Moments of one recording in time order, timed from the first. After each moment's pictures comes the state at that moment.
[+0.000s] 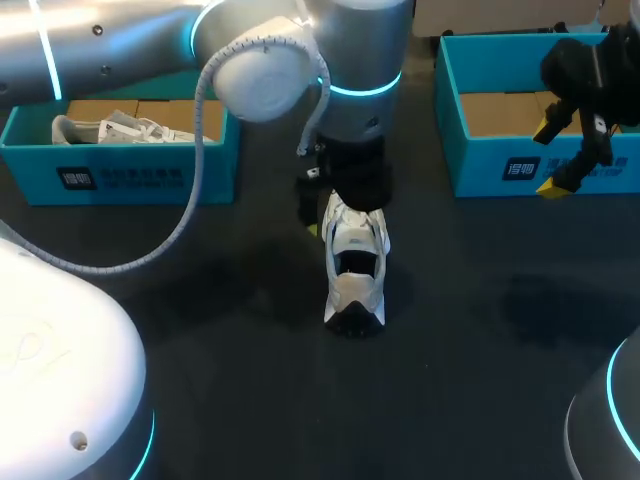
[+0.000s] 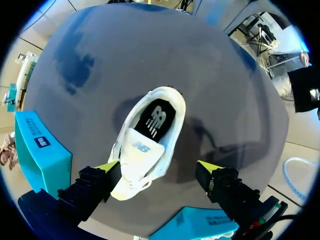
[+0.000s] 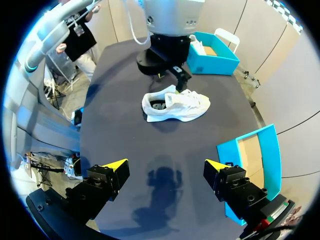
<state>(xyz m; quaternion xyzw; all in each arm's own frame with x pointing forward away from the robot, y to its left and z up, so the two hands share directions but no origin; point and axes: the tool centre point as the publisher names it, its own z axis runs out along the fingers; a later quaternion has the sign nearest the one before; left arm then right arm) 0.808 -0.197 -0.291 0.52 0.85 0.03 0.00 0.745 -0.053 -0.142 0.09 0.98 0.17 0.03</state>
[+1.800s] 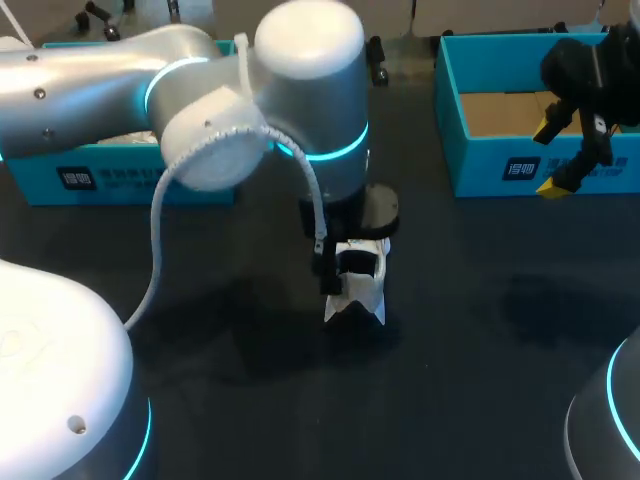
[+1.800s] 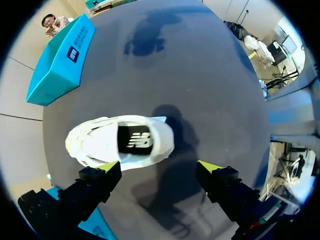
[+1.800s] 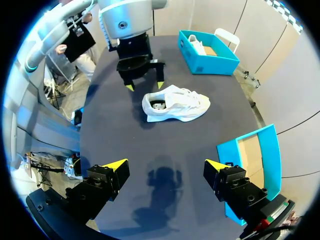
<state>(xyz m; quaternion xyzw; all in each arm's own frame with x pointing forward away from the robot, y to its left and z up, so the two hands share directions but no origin) 0.717 -0.187 -0.306 0.06 1.00 -0.04 0.03 0.745 -0.053 -0.142 0.09 0.98 0.17 0.03</state>
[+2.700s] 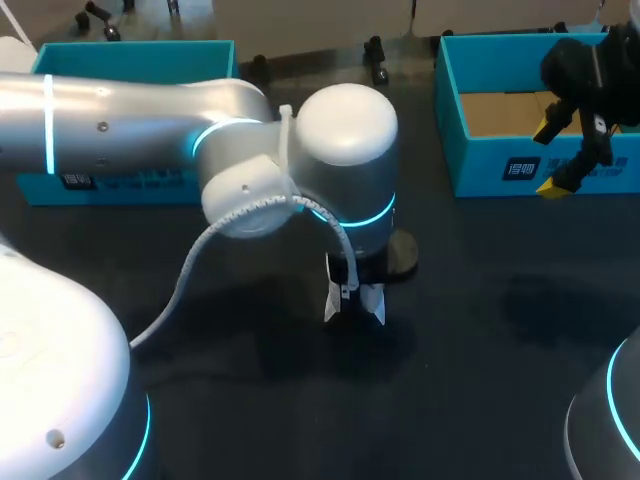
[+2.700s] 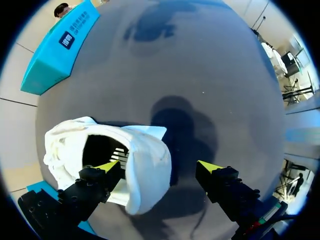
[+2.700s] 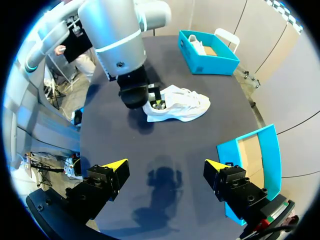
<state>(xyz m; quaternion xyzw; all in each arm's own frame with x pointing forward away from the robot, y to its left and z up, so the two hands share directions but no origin) 0.708 -0.212 -0.378 0.00 1.00 -0.03 0.05 0.745 -0.053 -0.142 0.09 0.98 0.17 0.03</state>
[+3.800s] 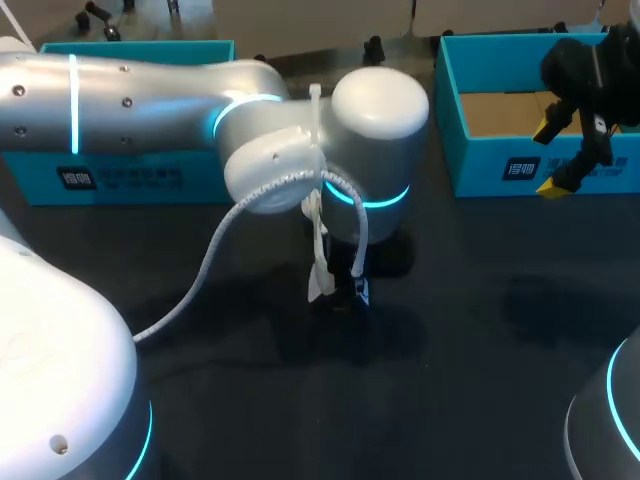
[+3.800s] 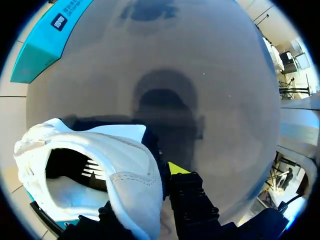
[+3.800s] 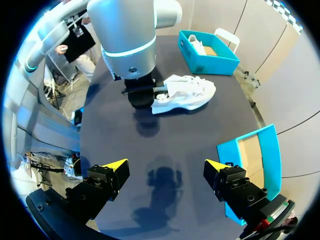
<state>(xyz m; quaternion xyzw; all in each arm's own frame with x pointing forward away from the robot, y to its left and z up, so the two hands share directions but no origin) 0.713 -0.188 -0.370 0.00 1.00 0.05 0.00 0.745 -0.053 -0.142 0.09 0.98 0.17 0.03</state>
